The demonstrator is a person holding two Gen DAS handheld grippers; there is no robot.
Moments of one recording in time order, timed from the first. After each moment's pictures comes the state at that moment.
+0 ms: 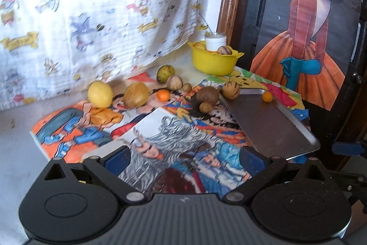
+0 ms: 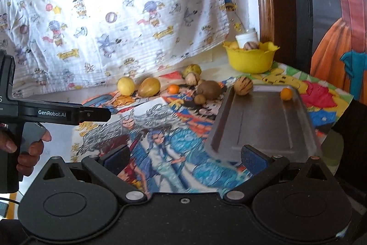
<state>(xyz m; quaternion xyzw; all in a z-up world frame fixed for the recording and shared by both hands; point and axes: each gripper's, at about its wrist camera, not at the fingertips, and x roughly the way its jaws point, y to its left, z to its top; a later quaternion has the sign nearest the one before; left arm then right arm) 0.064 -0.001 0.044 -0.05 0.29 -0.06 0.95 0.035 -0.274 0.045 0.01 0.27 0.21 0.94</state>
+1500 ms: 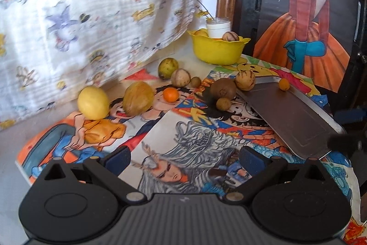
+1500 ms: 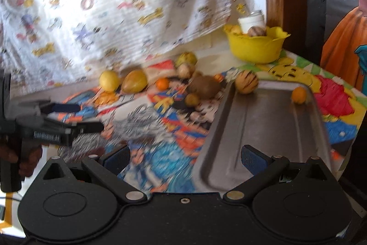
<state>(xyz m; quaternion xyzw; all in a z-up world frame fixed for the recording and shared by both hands) 0.140 0.016 0.016 0.00 0.30 -0.09 0.95 0.138 -0.267 0.043 0.00 0.32 0.22 0.92</state>
